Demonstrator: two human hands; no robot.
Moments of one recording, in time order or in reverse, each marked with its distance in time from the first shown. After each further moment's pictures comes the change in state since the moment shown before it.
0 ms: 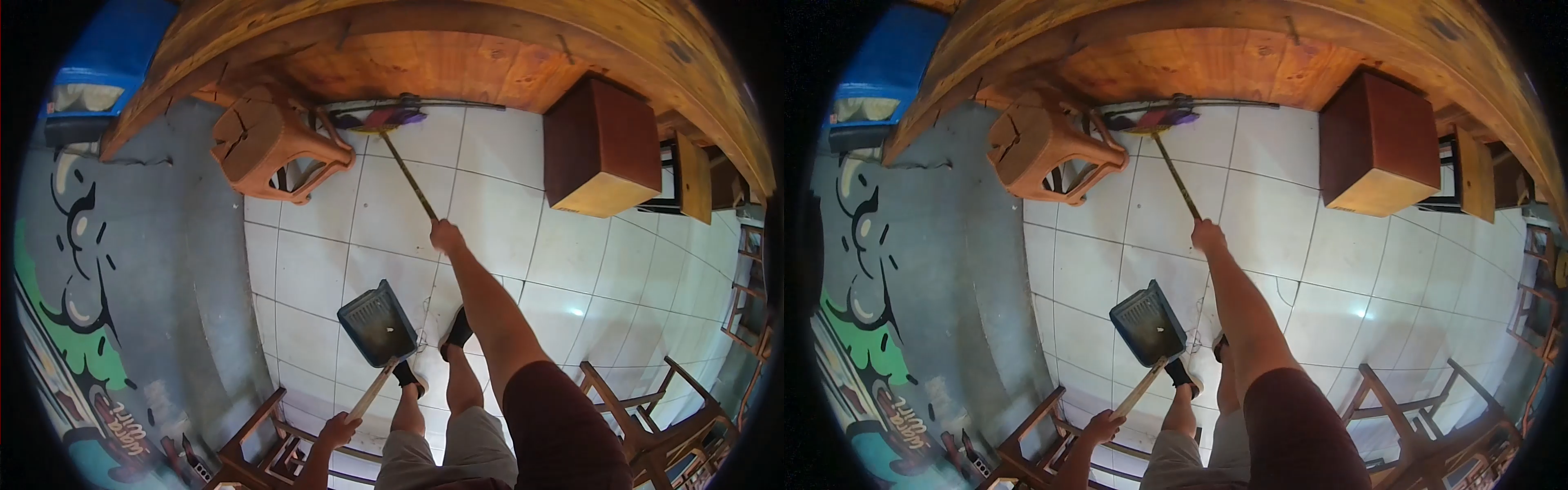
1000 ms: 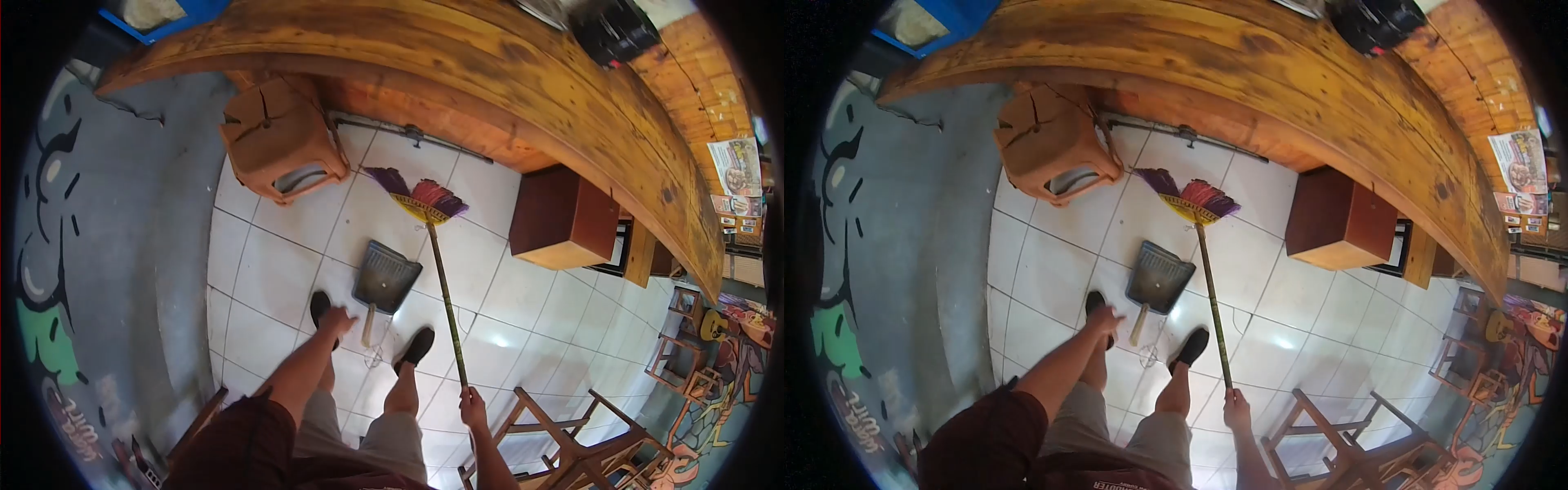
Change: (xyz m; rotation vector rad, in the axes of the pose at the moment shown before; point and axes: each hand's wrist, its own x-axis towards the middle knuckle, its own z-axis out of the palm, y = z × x) left_hand 0.187 0.230 -0.093 0.654 0.287 0.548; right_hand -0.337 0.119 0.032 0.300 0.212 0.291
